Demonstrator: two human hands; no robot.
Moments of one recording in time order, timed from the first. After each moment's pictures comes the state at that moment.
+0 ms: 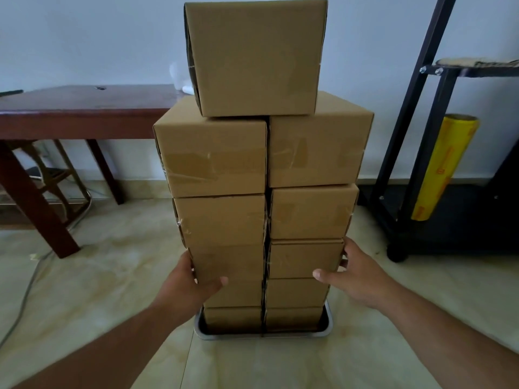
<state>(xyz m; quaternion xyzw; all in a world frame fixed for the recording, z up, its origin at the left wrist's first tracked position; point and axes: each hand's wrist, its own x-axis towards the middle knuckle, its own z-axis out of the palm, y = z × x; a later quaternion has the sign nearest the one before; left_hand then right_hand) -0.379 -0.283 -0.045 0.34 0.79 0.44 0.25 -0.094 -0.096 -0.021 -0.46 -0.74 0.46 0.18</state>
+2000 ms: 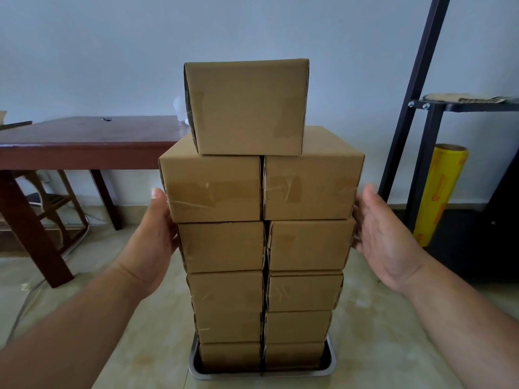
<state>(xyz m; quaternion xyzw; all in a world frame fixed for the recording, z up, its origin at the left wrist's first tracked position) -0.396 -0.258 0.091 0.39 0.57 0.66 0.29 -0.104 -0.097 0.104 -0.28 -0.65 0.60 0.36</state>
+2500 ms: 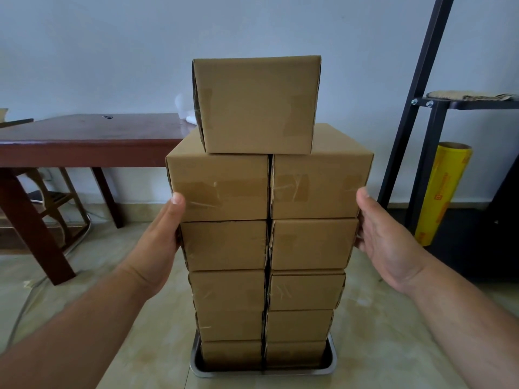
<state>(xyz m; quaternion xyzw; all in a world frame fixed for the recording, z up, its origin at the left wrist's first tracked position) -0.392 -0.260 0.087 0.45 0.58 0.62 0.26 -0.103 -0.091 0.099 -0.29 -0.66 0.60 0.33</state>
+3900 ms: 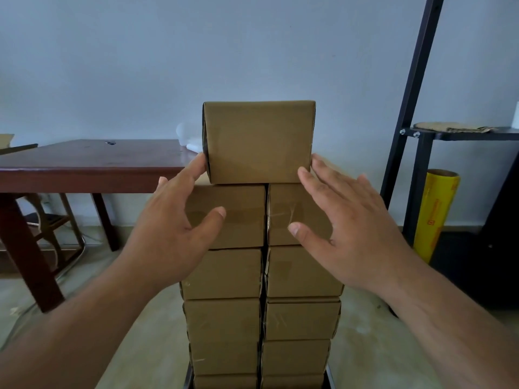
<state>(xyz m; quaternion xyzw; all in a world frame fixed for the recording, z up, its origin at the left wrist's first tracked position) -0.348 -0.273 0.177 0.53 0.71 0.45 -0.05 -0.127 -0.132 0.174 -0.30 -0.91 -0.05 0.27</state>
